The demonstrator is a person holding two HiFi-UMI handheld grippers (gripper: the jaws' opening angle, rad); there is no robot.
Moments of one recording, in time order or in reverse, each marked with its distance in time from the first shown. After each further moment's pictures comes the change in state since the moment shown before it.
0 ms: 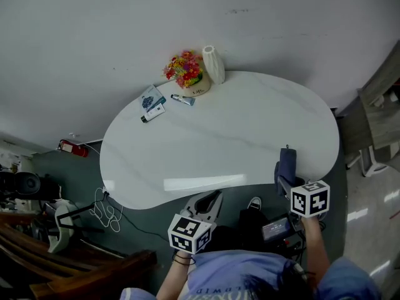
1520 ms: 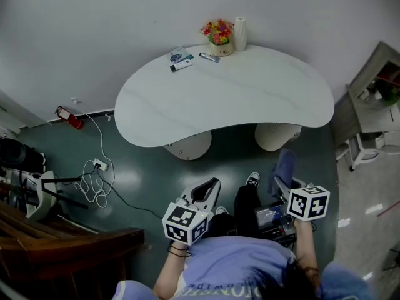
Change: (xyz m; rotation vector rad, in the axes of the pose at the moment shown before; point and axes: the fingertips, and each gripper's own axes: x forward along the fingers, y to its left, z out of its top) left arm -0.234 -0.048 -0.152 -0.021 -0.187 -0.012; right arm -0.103 0.200 -0.208 0.042 -0.103 -0.013
